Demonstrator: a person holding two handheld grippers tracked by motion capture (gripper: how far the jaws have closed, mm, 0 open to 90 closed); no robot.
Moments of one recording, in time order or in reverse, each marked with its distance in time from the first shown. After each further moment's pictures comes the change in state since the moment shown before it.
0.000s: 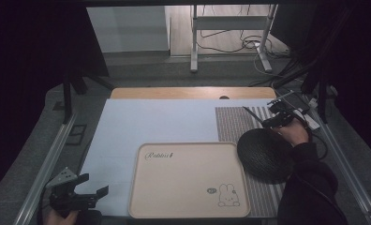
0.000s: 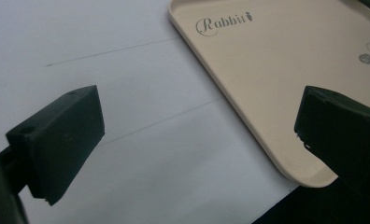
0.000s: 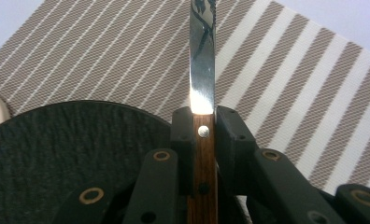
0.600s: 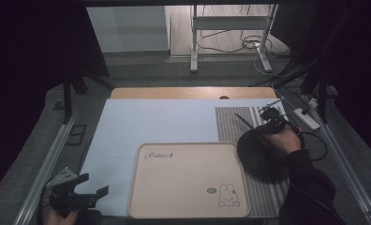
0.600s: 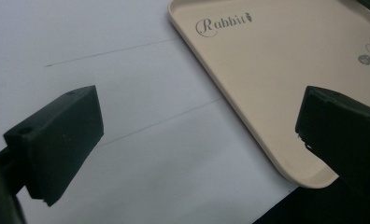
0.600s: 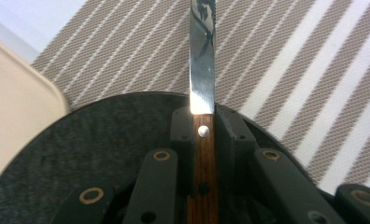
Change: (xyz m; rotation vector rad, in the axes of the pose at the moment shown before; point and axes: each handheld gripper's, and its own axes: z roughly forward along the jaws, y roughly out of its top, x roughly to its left) left arm 0.000 0.000 0.000 -0.001 -0.003 -0.003; right arm 0.039 -0.005 0.005 0.015 0.041 -0.014
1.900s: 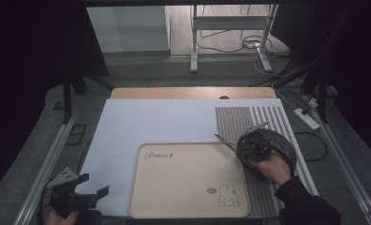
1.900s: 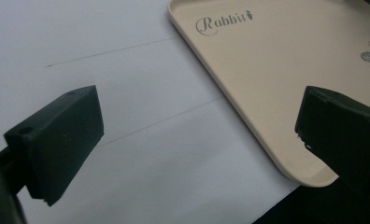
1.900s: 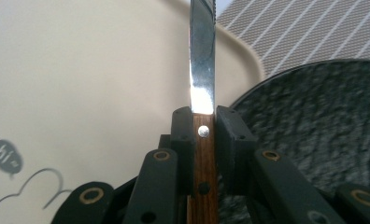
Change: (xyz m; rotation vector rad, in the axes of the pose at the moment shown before) left arm -0.001 0.000 0.000 0.004 0.006 0.009; right arm 0.114 -0.034 -0.017 -0.024 0.085 -0.088
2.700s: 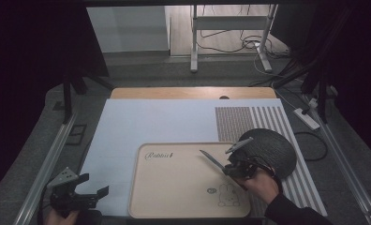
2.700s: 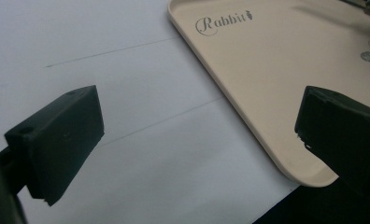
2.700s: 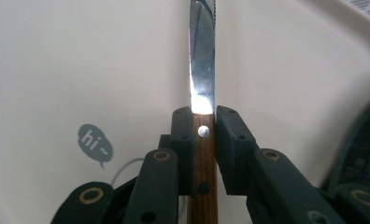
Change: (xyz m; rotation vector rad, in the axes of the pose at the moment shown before) left arm 0.000 0.000 0.000 0.002 0.001 0.002; right arm 0.069 -0.009 0.013 0.034 0.031 -0.030
